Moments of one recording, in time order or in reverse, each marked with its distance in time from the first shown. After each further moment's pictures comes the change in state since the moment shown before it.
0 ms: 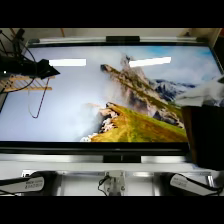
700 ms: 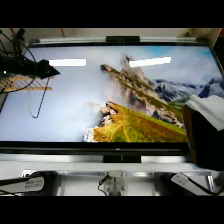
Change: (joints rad) left arm 0.000 0.000 0.000 0.000 0.000 0.025; right arm -0.289 0.114 -0.098 -0.335 0.192 0.022
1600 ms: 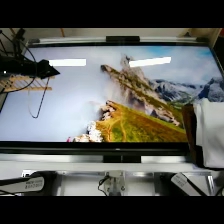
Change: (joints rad) left arm -0.002 0.000 0.000 -0.002 -0.003 0.001; right arm 0.037 0.085 -0.389 -0.338 -0.100 -0.118
